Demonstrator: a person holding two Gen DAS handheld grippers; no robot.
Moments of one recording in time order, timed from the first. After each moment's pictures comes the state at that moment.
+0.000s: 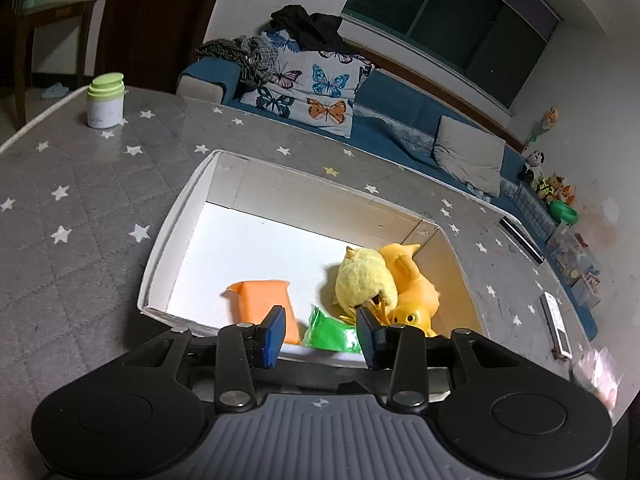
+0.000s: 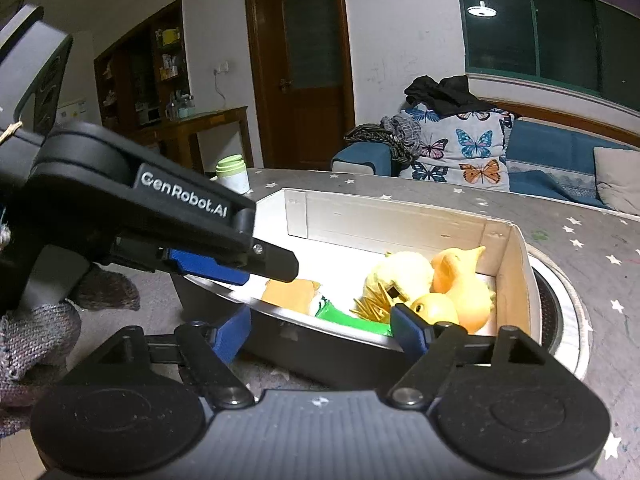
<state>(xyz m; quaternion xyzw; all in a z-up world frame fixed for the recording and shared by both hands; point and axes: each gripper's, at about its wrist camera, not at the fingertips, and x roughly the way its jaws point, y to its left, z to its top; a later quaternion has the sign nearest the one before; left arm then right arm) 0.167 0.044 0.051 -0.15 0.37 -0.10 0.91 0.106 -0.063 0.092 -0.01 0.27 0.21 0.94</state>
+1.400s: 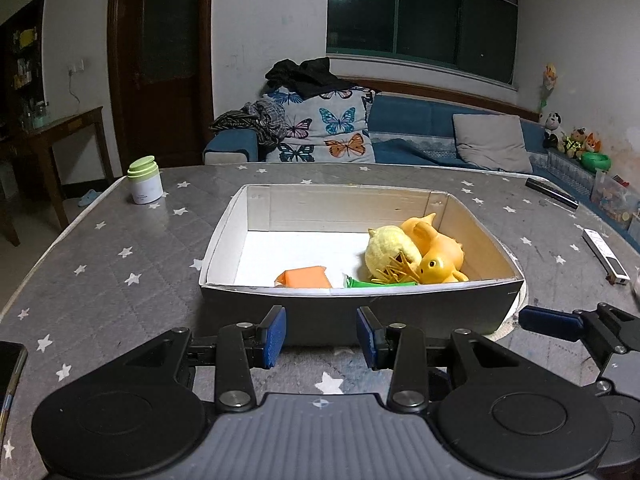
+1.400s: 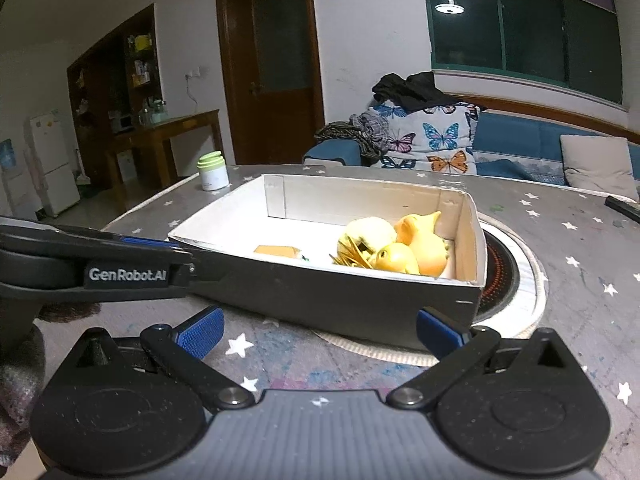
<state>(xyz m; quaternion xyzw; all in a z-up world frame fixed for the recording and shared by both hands) 0.090 0.012 0.043 0.00 0.30 -0.04 0.95 0.048 -0.076 0.090 0.00 0.27 0.16 0.95</state>
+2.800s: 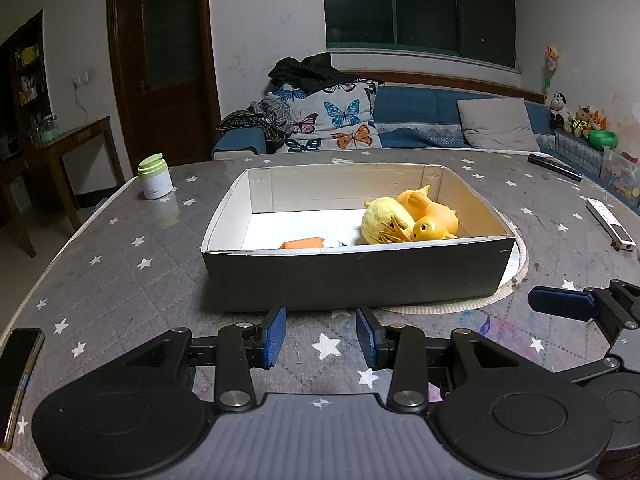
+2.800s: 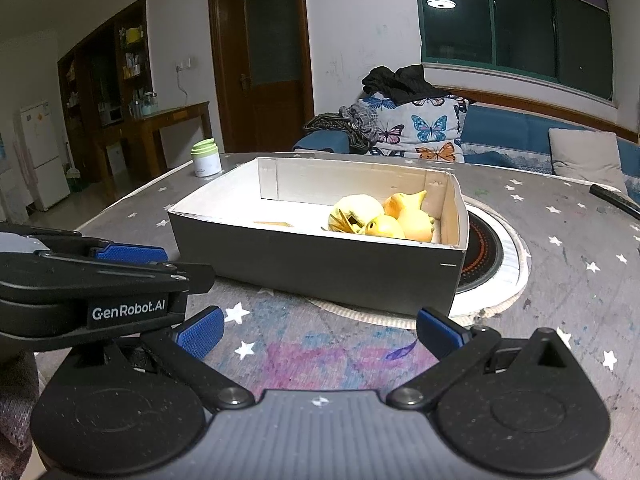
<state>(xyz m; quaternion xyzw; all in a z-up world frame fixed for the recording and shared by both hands) 0.062 -0.006 0.030 0.04 0.30 -0.02 0.95 0.020 -0.076 0.086 -0.01 0.28 0.15 0.95</state>
